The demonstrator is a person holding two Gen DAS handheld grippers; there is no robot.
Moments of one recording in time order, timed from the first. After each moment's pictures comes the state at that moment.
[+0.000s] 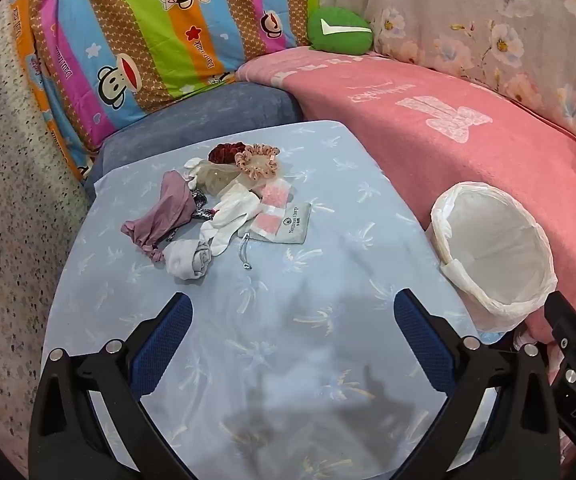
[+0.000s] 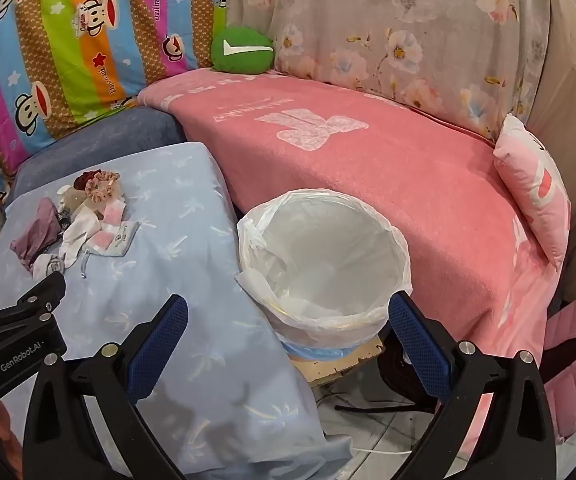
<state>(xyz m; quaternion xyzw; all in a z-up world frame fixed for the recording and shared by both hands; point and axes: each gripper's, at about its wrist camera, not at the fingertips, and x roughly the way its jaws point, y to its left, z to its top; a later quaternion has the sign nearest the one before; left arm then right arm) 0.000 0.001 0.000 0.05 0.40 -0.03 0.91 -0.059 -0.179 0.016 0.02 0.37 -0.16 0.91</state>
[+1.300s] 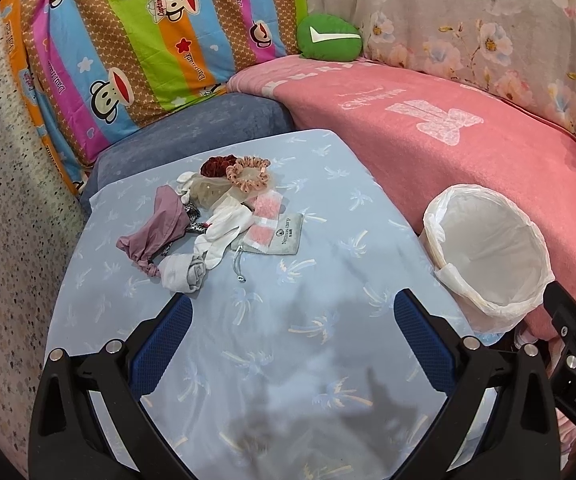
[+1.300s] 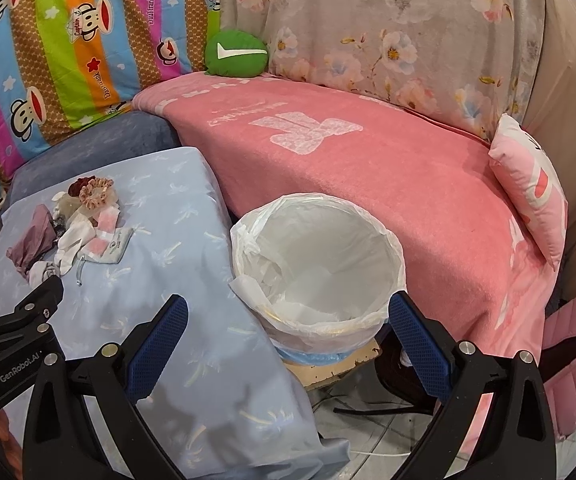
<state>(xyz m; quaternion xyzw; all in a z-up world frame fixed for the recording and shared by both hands) 0.002 -0.007 0.002 0.07 0.38 -0.04 0.92 -0.055 -0.184 0.017 0.02 0.37 -0.16 0.91</state>
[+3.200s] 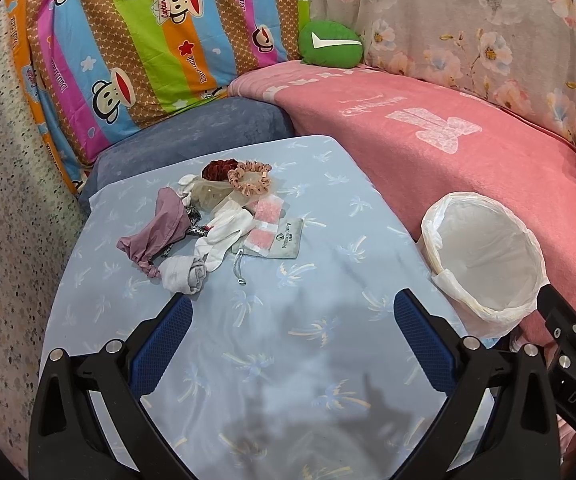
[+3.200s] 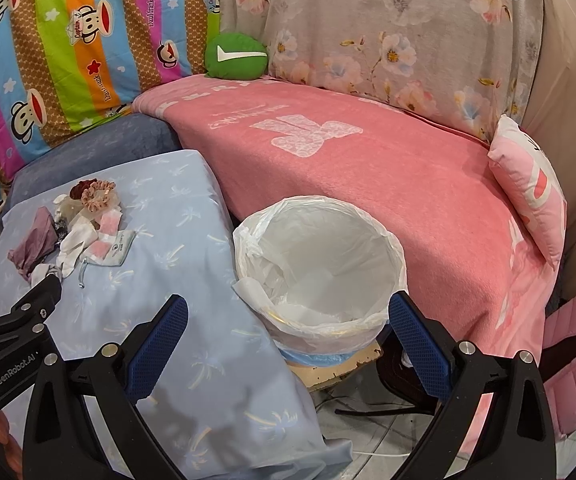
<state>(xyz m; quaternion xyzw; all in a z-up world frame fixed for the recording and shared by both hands) 0.001 -0.003 0.008 0.06 0.38 -0.04 0.92 -0.056 -0.179 0.020 0.02 0.37 -0.16 0.92</state>
